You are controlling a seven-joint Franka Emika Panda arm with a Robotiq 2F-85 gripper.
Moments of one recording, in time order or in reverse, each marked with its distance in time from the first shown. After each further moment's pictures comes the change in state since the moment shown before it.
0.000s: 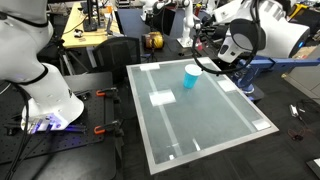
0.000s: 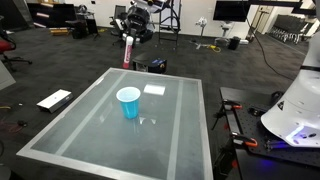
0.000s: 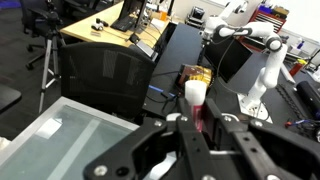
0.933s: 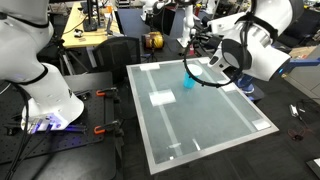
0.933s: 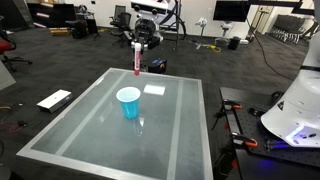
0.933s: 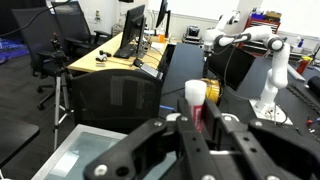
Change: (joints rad) arm -0.009 0.026 -0.033 -0.080 0.055 -0.069 0.064
